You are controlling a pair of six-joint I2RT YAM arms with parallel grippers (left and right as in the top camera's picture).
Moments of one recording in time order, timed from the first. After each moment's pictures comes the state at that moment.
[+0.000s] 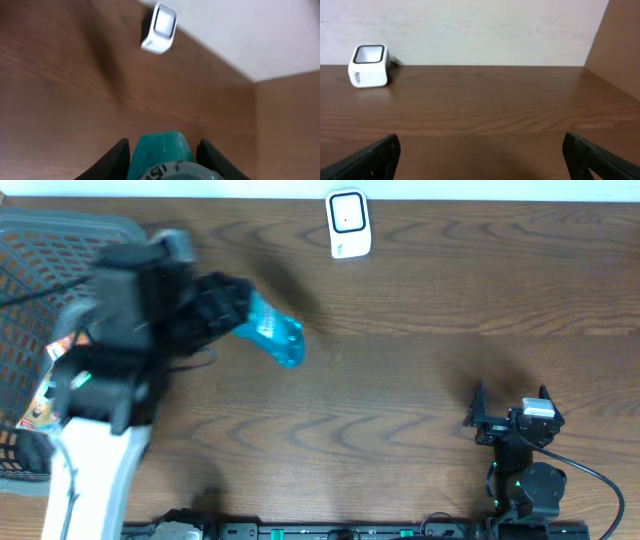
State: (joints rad) left arm -0.20 1.23 1.51 -0.96 0.27 -0.73; right arm -0.05 0.01 0.01 -0.06 0.07 -0.03
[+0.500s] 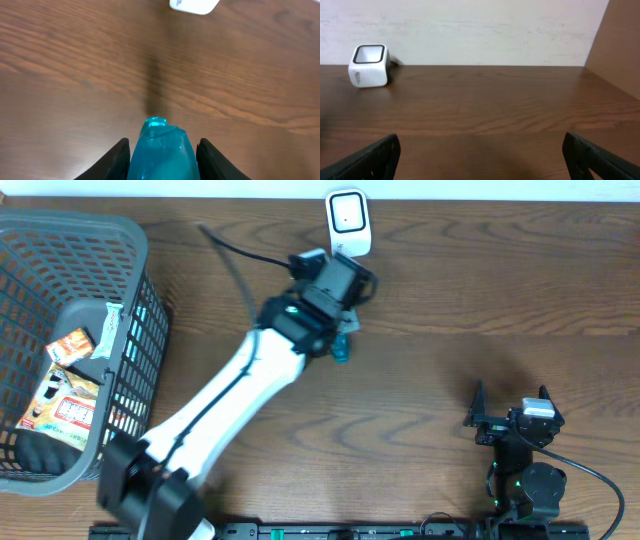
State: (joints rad) left arm -0.66 1.70 1.51 -0.81 -0.25 -0.84; right arm -0.05 0.01 0.01 -0.06 0.07 -0.03
